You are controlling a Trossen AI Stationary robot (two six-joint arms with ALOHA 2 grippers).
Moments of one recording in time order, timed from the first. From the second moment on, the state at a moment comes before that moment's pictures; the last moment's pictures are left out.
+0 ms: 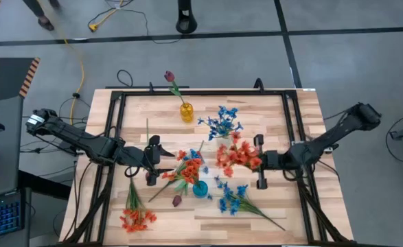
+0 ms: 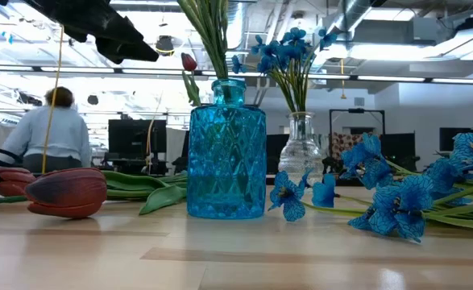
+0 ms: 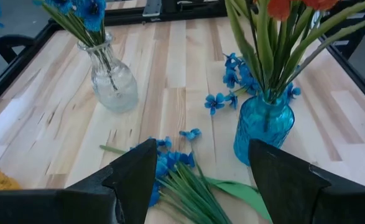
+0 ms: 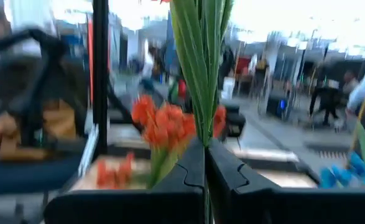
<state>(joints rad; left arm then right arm) -0.33 1.02 0.61 -0.09 -0.33 -0.12 0.49 1.07 0.50 0.77 0.48 -0.17</state>
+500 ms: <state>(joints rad) -0.33 1.02 0.61 -0.08 -0.33 -0.11 0.50 1.69 0.58 1.57 0.41 -0.24</state>
